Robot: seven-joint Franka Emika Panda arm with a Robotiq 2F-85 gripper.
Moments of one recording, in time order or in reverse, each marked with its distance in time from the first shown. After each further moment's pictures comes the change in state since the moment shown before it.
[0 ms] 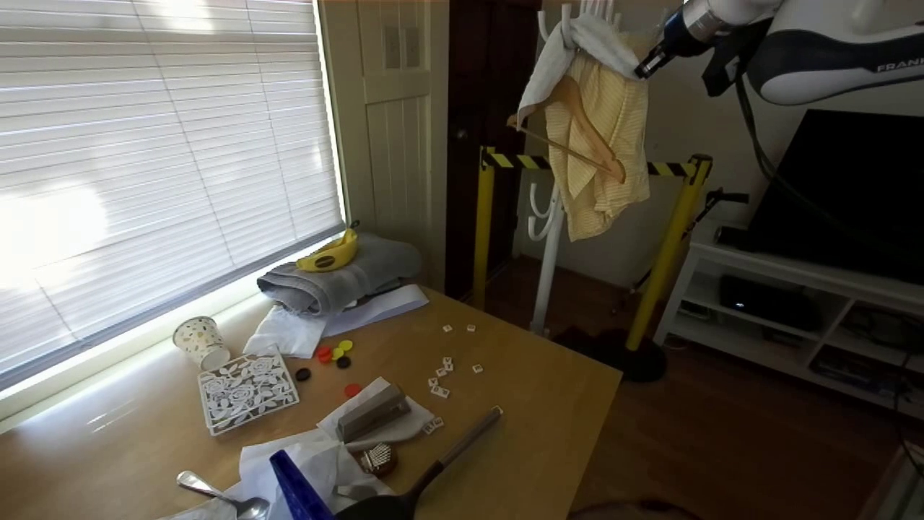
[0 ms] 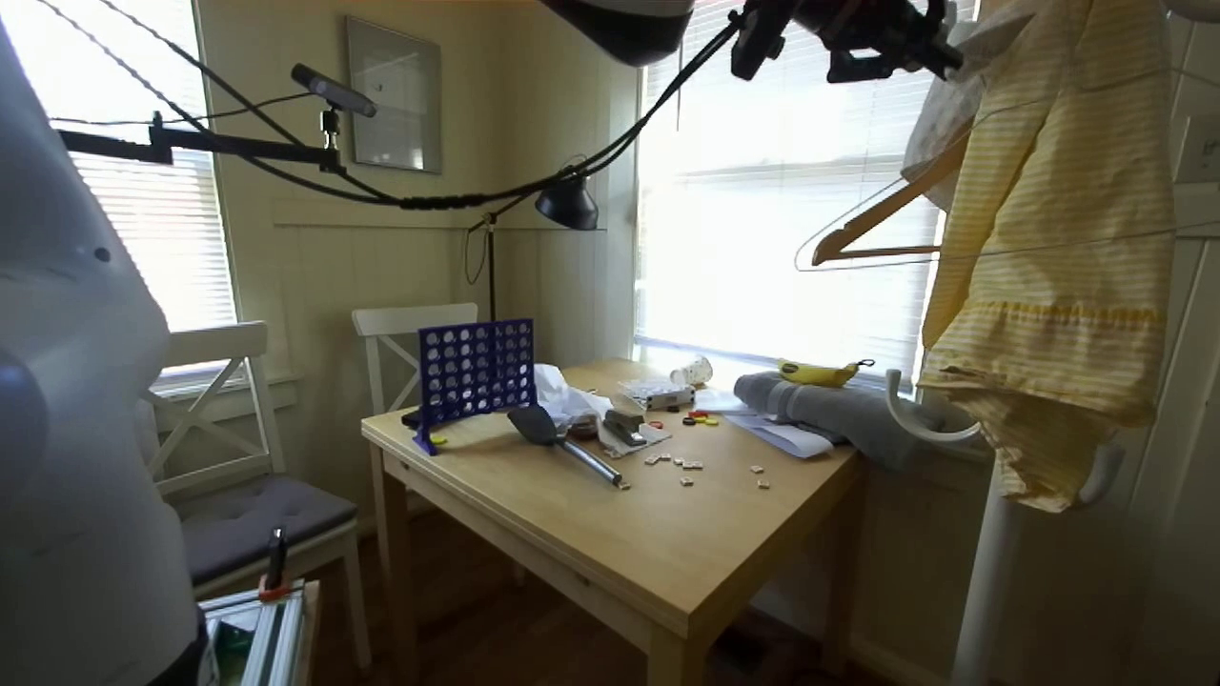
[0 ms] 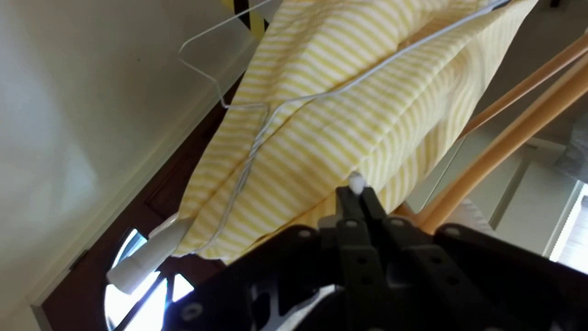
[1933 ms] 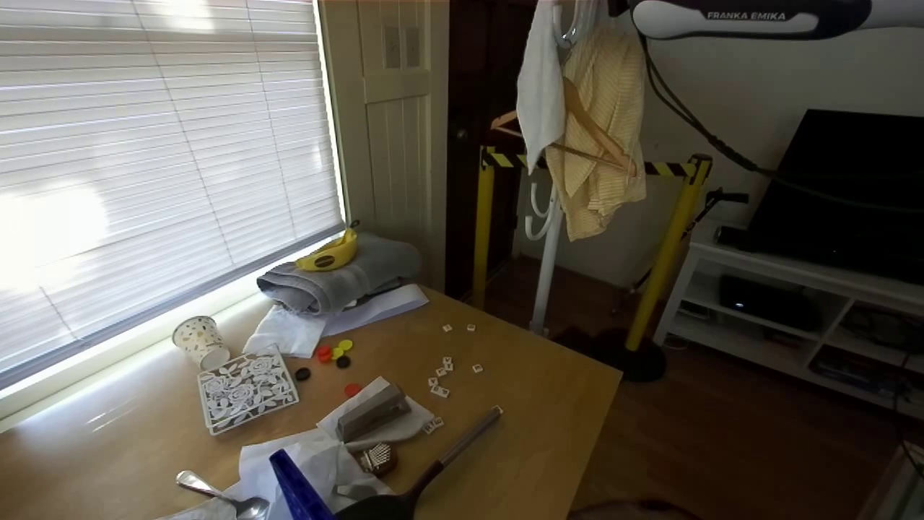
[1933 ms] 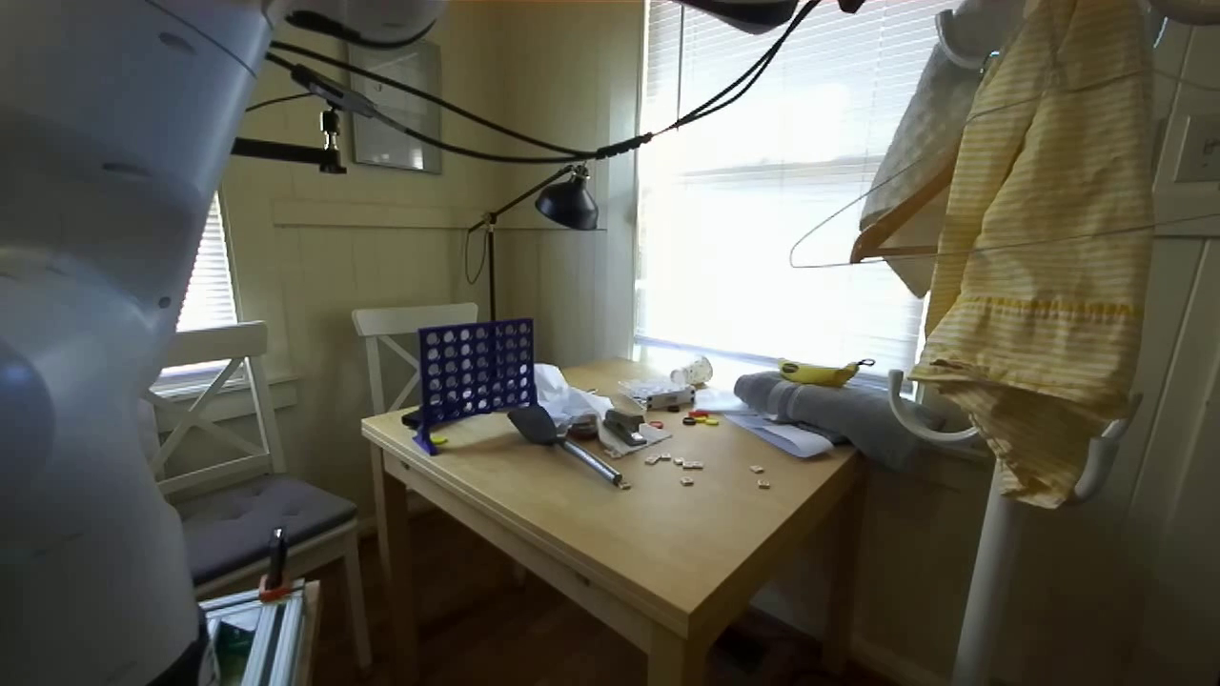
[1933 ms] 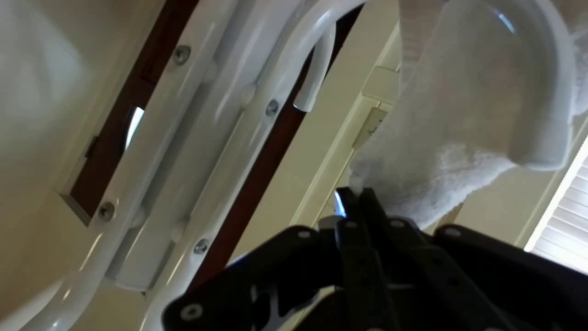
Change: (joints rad) arm 0.014 0.579 0.014 0.913 0.169 0.056 -0.101
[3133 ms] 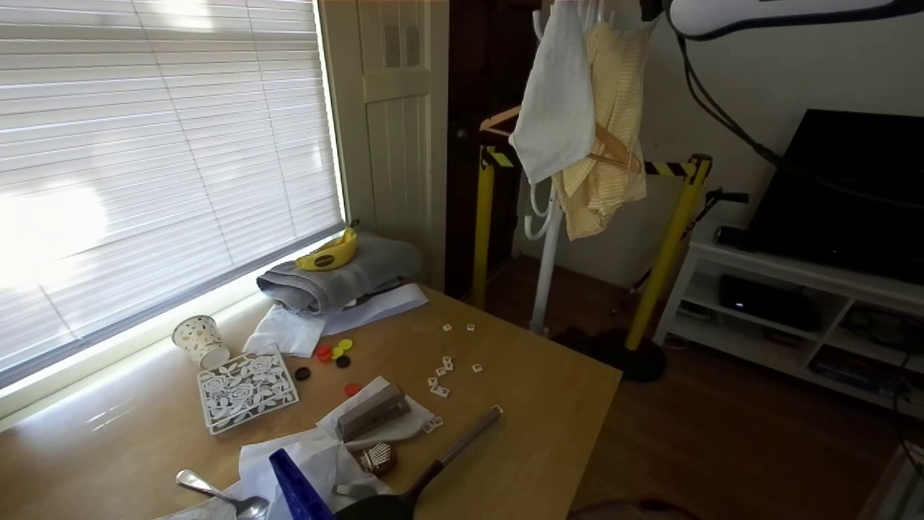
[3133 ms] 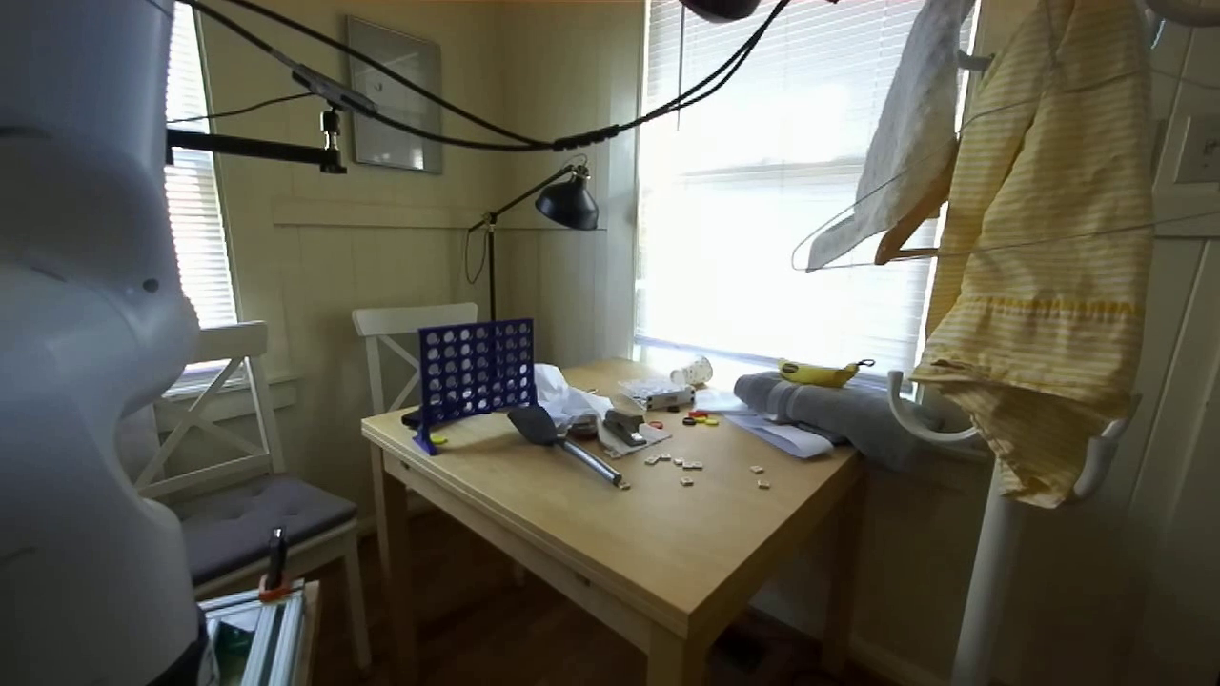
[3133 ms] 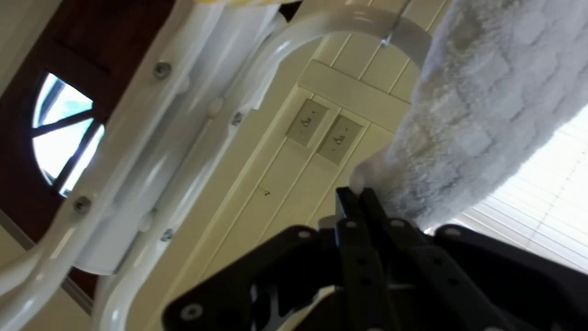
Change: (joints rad) arm -0.207 -0.200 0.224 -0.334 0.200 0.184 -0.310
